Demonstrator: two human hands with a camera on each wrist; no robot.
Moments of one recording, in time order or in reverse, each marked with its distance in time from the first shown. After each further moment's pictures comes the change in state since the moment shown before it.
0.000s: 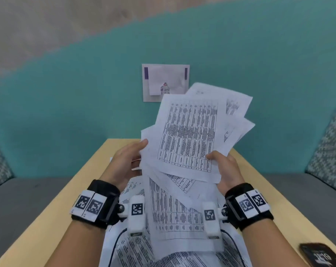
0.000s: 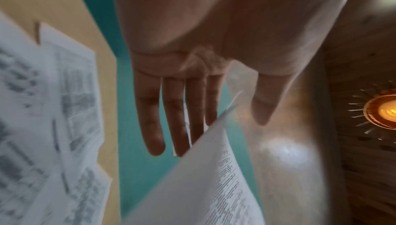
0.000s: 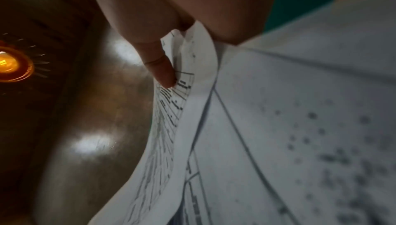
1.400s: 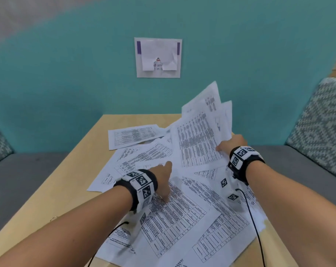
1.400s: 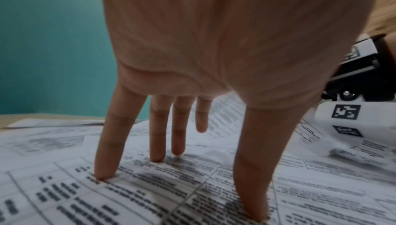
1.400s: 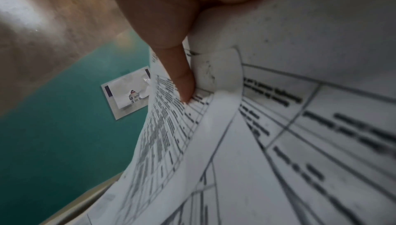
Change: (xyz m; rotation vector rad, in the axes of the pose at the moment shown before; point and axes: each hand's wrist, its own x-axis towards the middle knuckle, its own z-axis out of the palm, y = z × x) left_hand -0.082 -0.077 0.070 1.623 -0.558 -0.253; right_hand -0.003 -0.001 -0.083 -1.014 0.311 0.046
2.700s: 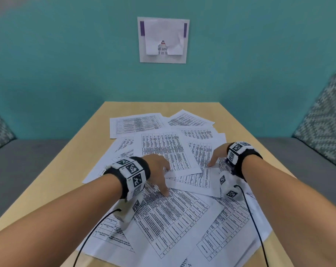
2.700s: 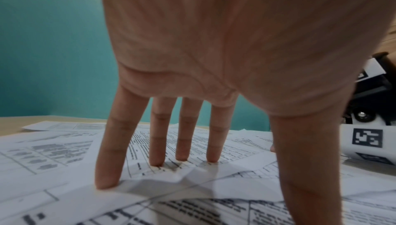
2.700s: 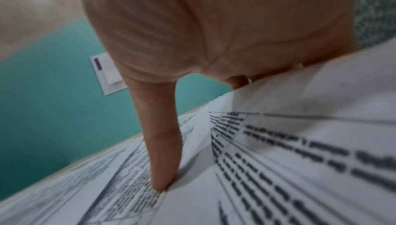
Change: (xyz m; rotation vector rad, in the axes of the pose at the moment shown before) left_hand 0.006 -0.028 -0.009 0.063 -0.029 0.056; right_hand 0.004 -0.007 0.044 -0.888 -0.662 -0.072
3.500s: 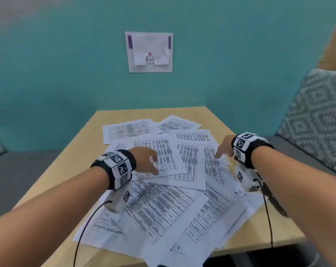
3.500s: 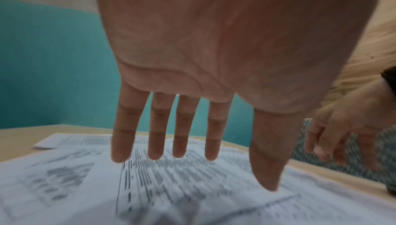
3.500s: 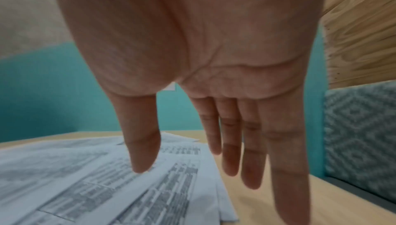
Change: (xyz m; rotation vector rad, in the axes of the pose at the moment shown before) left_hand -0.026 0.000 -0.017 -0.040 0.173 0.000; right_hand -0.072 0.042 -0.013 0.067 0.269 0.132
